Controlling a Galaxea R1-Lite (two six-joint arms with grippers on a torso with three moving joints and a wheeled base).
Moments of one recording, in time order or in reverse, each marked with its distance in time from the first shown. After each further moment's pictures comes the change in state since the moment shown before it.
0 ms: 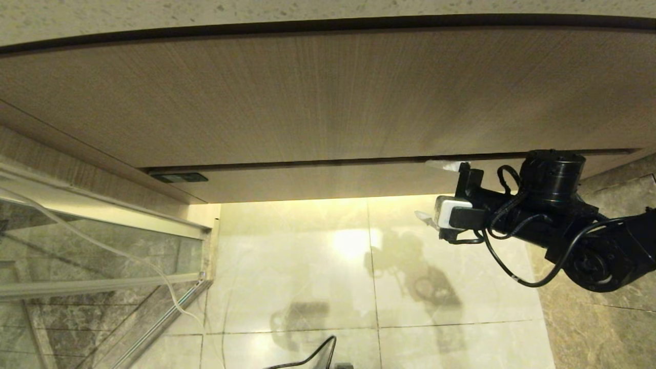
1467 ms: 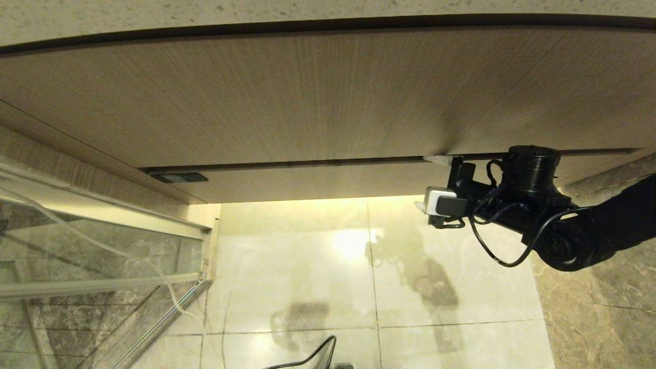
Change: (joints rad) left arm 0.000 0.000 0.000 0.000 0.000 0.000; right arm -0.035 0.112 -0.143 0.002 -0.063 -0.025
